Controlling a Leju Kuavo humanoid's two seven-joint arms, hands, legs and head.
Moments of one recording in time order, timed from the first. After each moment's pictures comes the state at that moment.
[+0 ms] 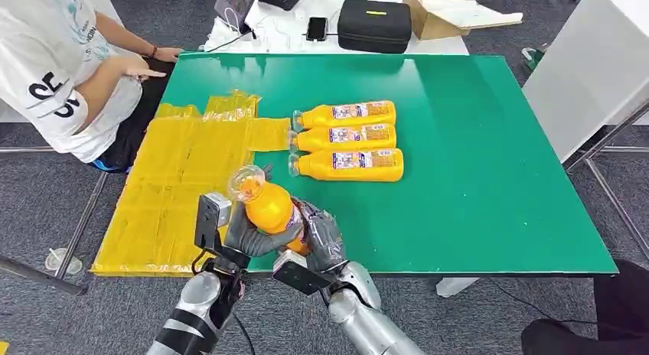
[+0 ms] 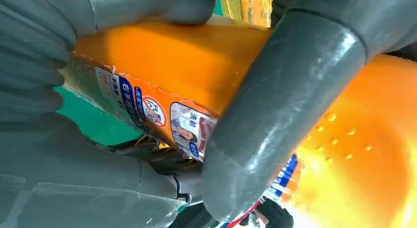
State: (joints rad) left arm -0.25 -0.26 -0.38 -0.98 -0.01 -0.15 -0.55; right arm -0.33 0.28 0.48 -0.73 0.59 -0.50 -0.62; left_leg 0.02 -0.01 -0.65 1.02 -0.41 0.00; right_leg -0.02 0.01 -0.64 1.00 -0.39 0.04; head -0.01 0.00
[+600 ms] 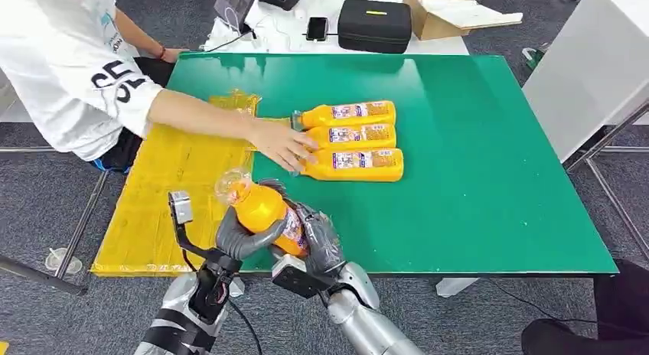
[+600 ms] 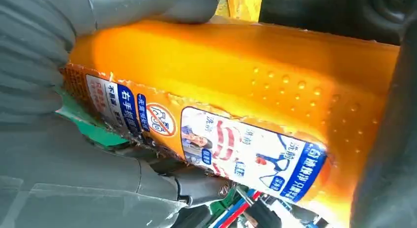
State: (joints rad) left arm -0.25 -0.25 -0.30 -0.95 0.45 -0.58 -0.44; right arm -0.33 0.28 0.49 -0.73 0.58 -0.48 -0.63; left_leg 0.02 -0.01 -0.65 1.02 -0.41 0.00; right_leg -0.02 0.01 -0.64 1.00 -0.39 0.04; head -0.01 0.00
